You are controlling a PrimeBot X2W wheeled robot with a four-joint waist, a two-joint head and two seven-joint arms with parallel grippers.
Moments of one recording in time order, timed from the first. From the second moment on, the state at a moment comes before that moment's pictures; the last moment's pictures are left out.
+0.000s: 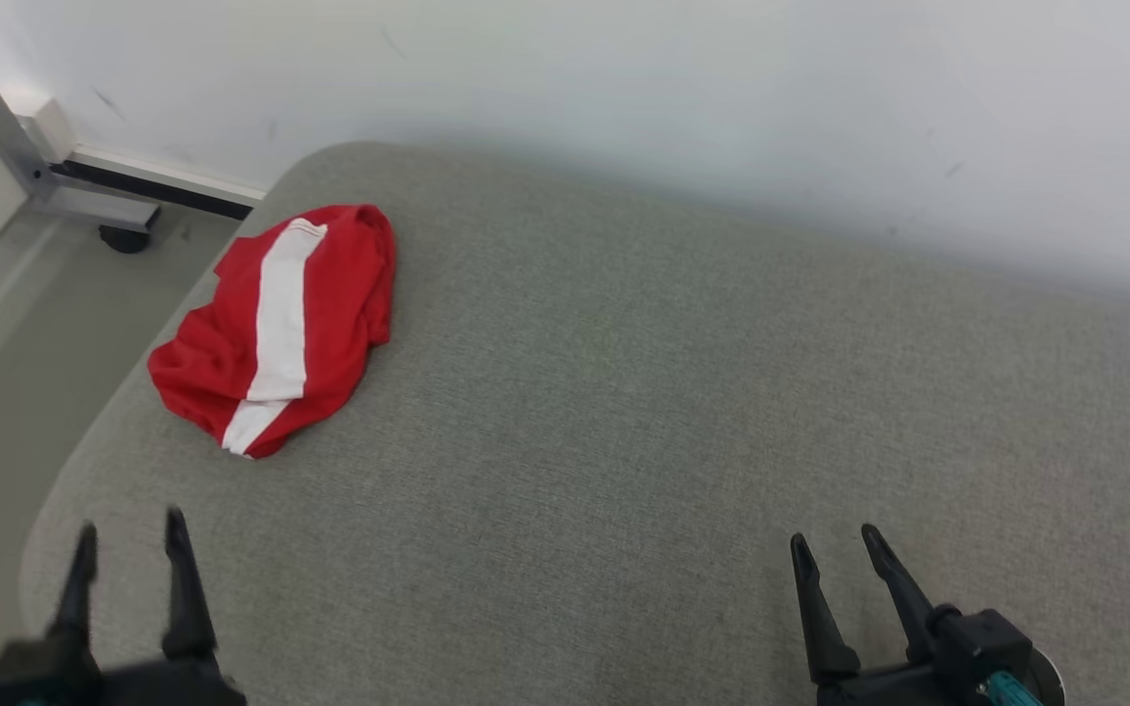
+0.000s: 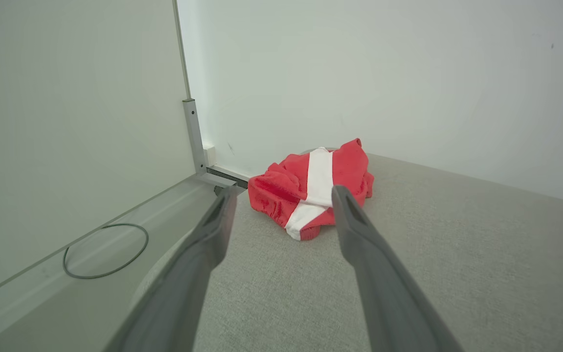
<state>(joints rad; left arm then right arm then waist) -0.05 0.06 0.16 0.19 -0.15 -0.06 -0.26 -0.03 -0.05 0.08 0.26 0.14 0.13 -0.26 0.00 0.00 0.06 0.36</state>
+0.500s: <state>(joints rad) -0.52 0.24 0.24 0.45 -0.20 -0.12 -0.26 -0.15 -0.05 0.11 0.23 0.11 0.13 -0.26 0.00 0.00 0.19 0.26</state>
